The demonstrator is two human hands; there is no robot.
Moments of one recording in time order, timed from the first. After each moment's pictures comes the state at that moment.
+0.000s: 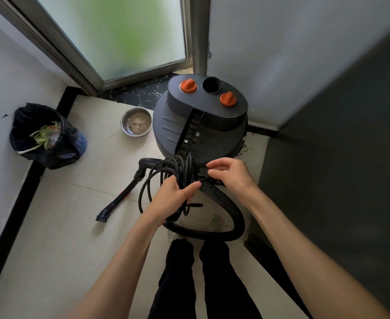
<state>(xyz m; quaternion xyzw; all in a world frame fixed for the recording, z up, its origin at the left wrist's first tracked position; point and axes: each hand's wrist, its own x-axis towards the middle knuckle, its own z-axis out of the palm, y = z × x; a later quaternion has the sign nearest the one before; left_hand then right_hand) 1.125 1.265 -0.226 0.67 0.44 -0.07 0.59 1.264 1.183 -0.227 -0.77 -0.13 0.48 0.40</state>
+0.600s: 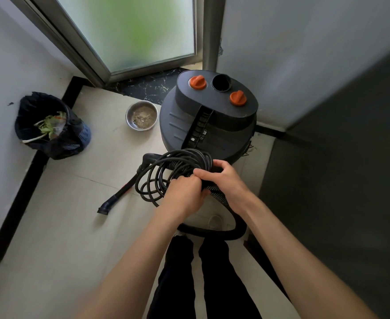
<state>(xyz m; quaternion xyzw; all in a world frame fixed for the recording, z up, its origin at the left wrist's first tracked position) 1.147 1.265 -0.238 0.88 0.31 -0.25 0.25 1.242 1.198 -0.237 -0.68 0.00 0.57 0.46</state>
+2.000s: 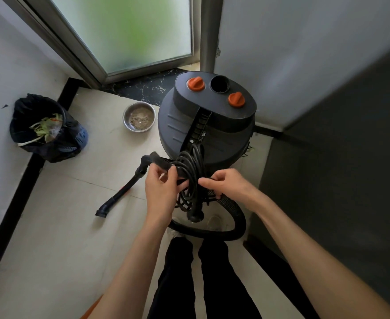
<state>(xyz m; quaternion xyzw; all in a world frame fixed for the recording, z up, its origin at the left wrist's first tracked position) 1.130 1.270 -0.214 0.46 0.58 0.23 0.63 1.263 1.191 -0.231 -0.73 -0.24 0.58 0.27</state>
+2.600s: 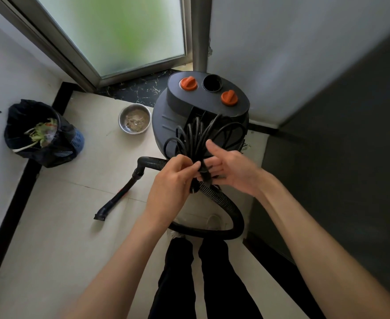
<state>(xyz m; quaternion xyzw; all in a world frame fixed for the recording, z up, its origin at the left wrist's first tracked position) 1.132 1.274 -0.221 0.91 0.25 0.17 0.28 1.286 1.198 -0.211 -0.60 -0.14 0.68 0.39</state>
